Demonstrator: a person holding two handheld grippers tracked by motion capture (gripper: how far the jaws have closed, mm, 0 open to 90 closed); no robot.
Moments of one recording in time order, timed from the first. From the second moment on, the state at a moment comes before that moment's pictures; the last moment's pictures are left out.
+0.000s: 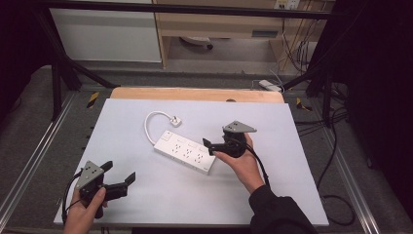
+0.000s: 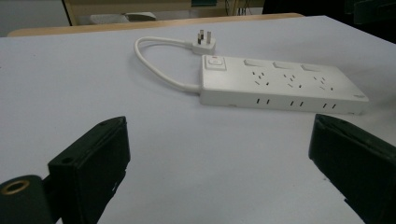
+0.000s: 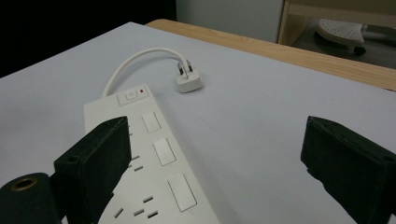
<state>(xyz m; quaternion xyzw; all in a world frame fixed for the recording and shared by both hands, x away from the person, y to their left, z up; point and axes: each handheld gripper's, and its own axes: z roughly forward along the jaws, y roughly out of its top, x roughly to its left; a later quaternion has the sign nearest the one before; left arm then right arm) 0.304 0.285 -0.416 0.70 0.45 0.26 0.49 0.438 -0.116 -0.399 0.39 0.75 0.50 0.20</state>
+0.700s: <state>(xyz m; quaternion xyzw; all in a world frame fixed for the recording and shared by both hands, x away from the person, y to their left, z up) 0.304 0.285 -0.417 0.70 0.45 0.25 0.49 0.427 -0.148 -0.369 0.39 0.72 0.53 0.22</state>
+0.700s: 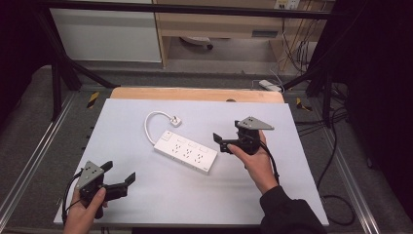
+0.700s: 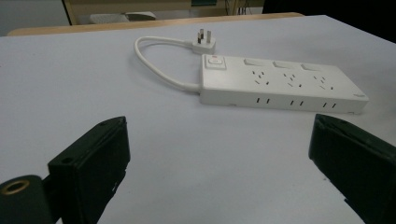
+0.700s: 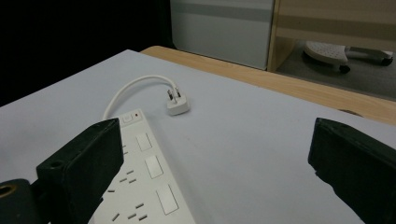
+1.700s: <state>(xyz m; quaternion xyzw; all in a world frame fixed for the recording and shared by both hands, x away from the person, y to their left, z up) 0.303 0.285 -0.418 0.70 0.45 0.25 0.48 0.389 -0.231 -0.361 0.40 0.67 0.55 0.28</state>
